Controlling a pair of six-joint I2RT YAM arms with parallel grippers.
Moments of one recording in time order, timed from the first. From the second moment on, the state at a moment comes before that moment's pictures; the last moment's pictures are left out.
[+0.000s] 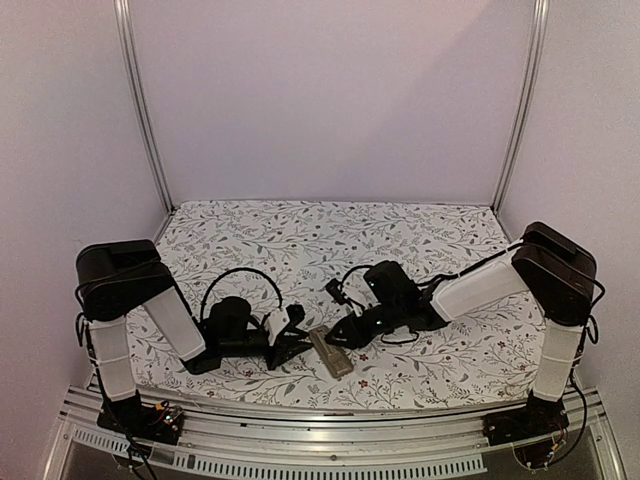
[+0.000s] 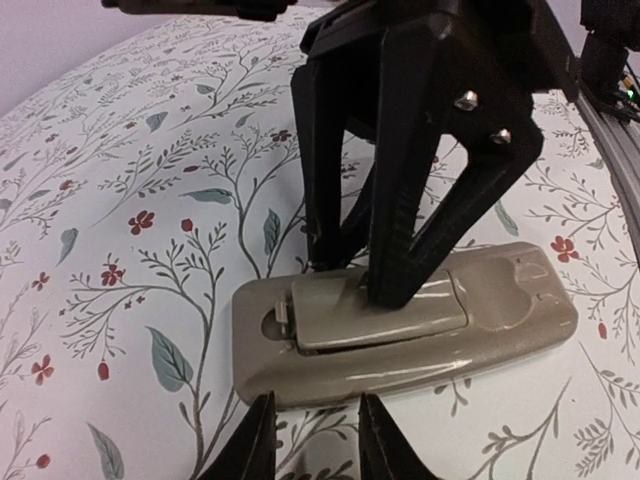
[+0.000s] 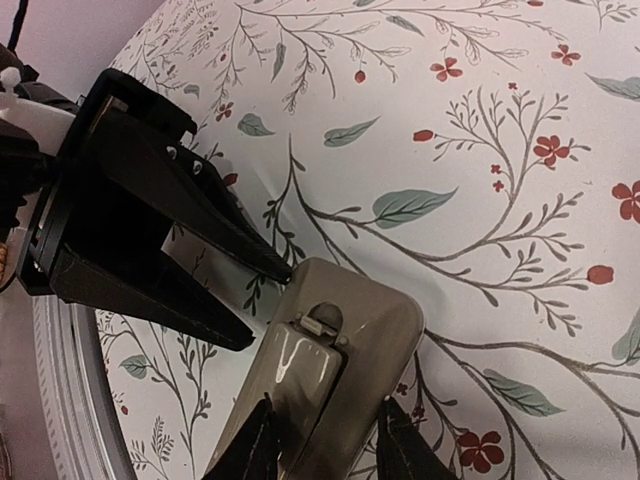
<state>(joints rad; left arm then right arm) -0.87 1.96 0.42 1.12 0.30 0.16 0.91 1.92 0.93 0.22 -0.42 0.28</state>
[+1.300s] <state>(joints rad) -0.87 1.94 0.37 1.15 0.31 0.19 1.00 1.82 0.82 0.12 -0.47 0.43</state>
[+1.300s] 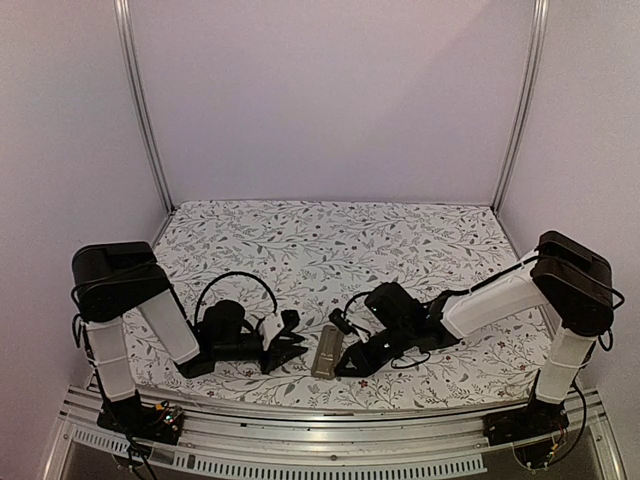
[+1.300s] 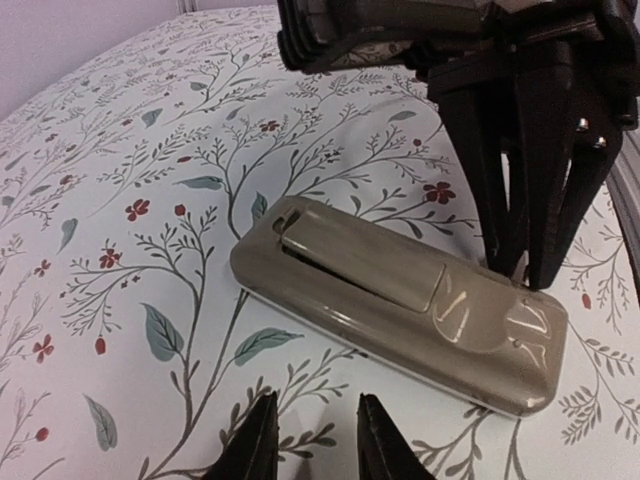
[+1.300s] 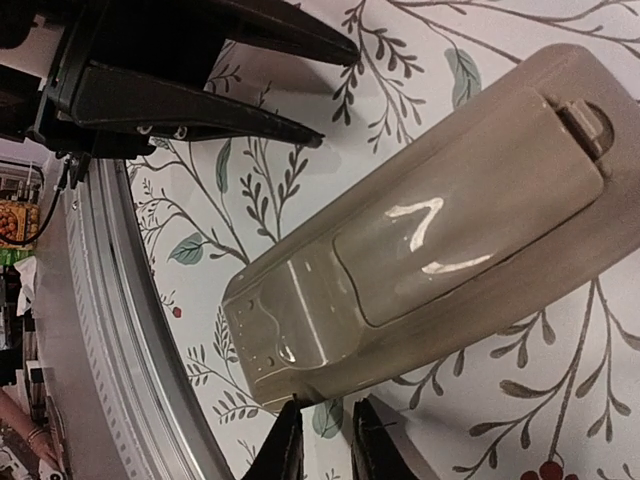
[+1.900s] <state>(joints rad) -0.96 1.80 0.24 1.23 0.60 0.45 0.87 1.72 1.04 -0.03 -0.35 0.07</state>
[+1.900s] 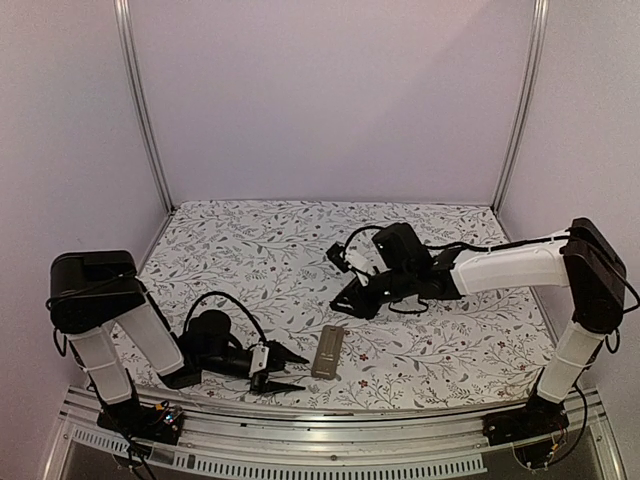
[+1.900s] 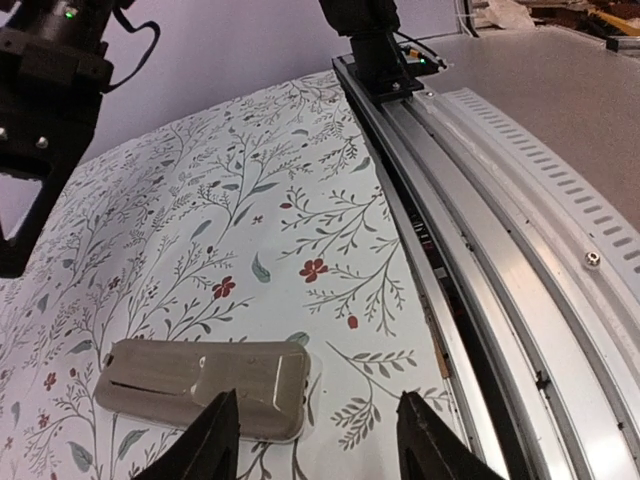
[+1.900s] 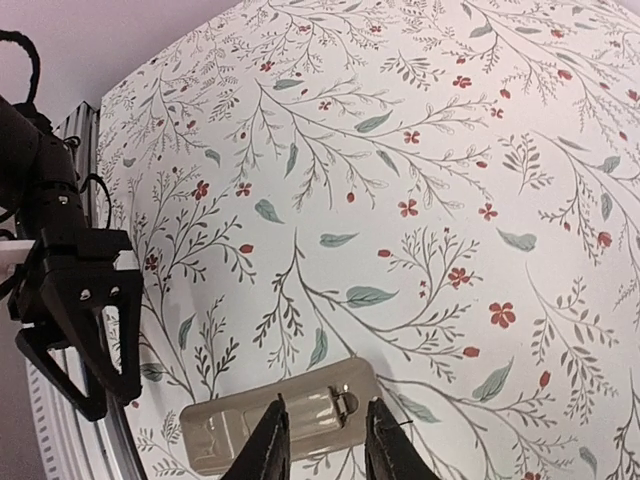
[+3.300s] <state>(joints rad) -0.98 1.93 0.37 1.13 0.51 0.52 0.82 1.95 1.06 0.06 -0.58 -0.11</state>
